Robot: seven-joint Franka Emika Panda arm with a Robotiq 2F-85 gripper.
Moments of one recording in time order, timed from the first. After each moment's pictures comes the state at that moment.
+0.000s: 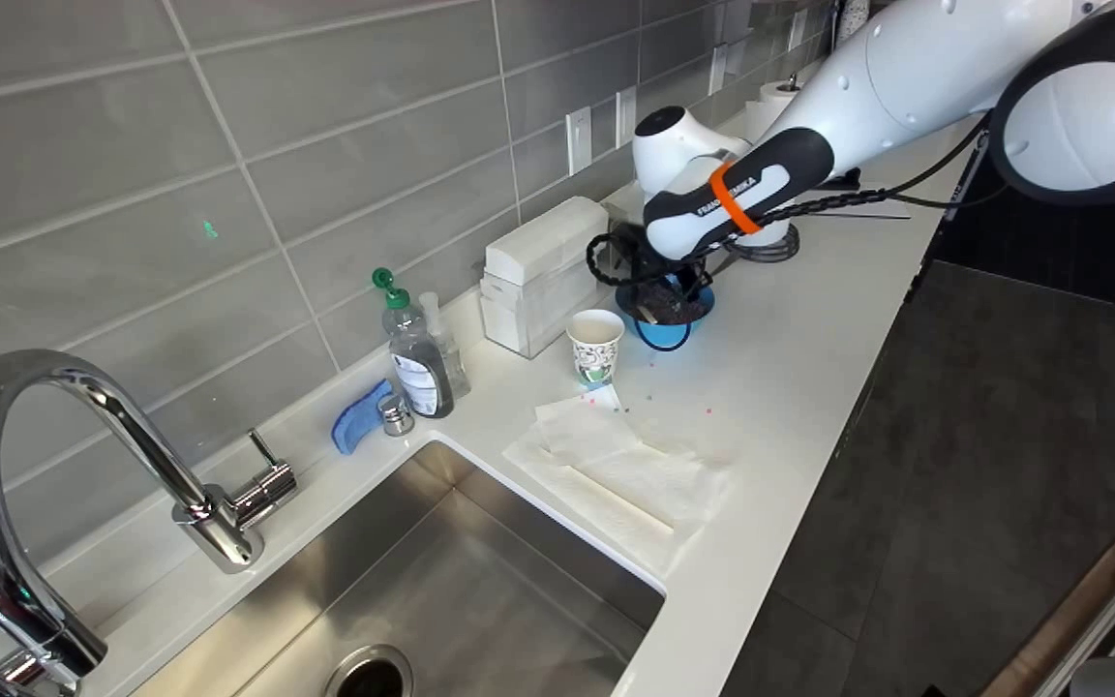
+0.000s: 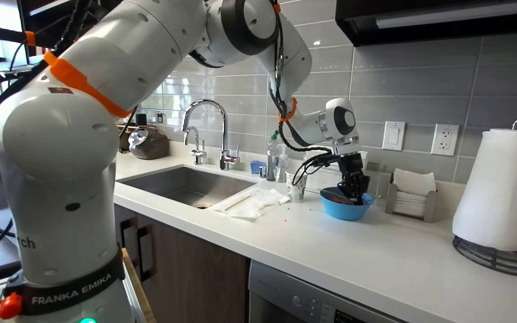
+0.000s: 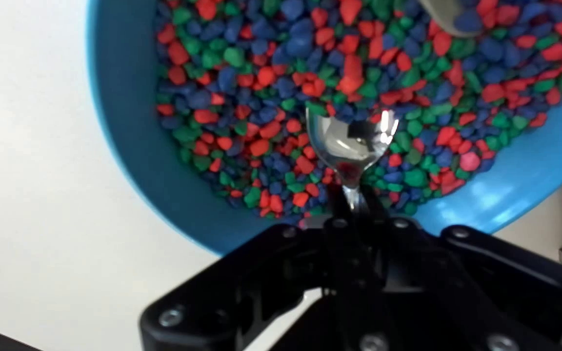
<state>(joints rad) 0.10 0.73 -0.13 -1.52 -0.35 2.26 1.97</state>
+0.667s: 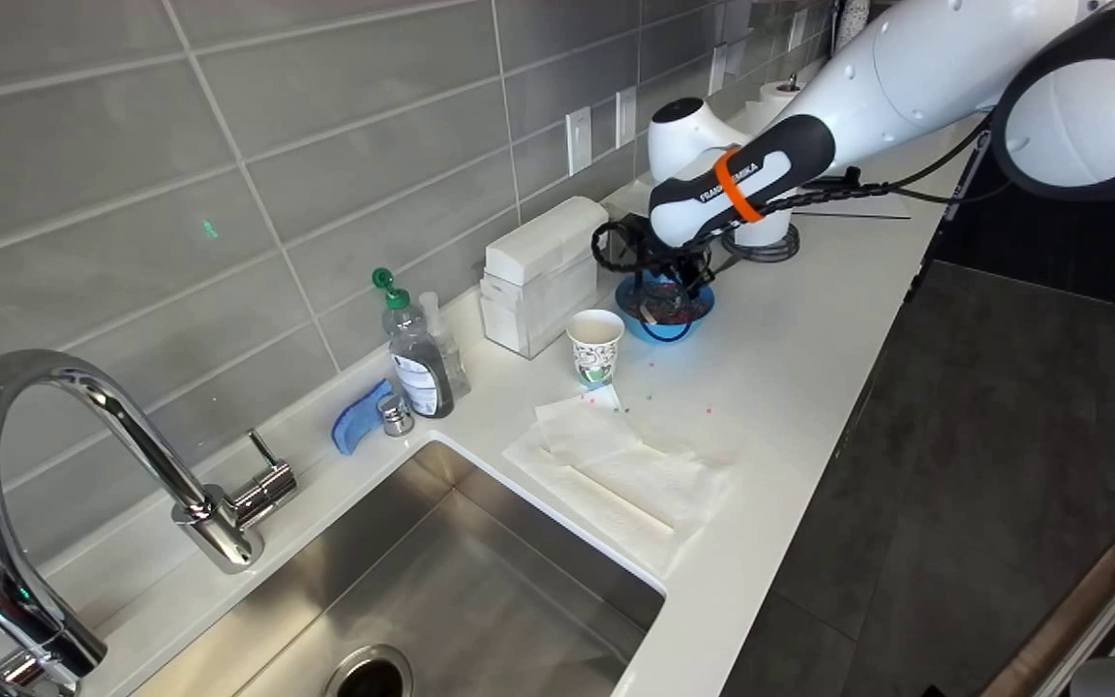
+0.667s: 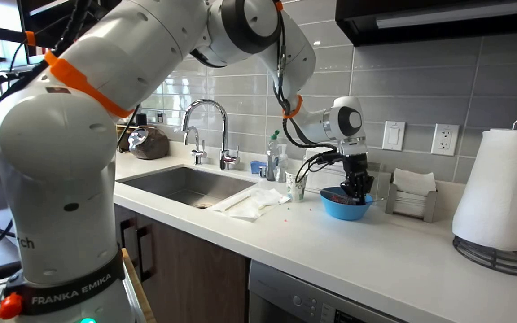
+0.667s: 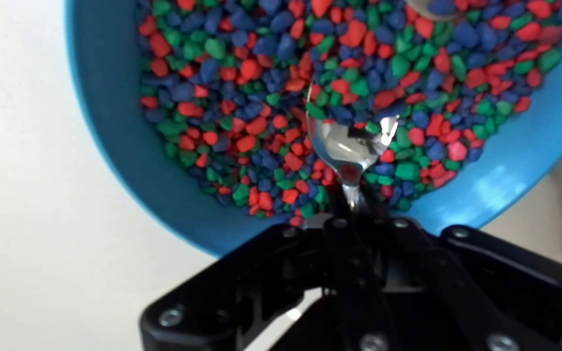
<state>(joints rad) 0.08 0.72 -0.14 -1.52 -0.23 2.30 1.90</state>
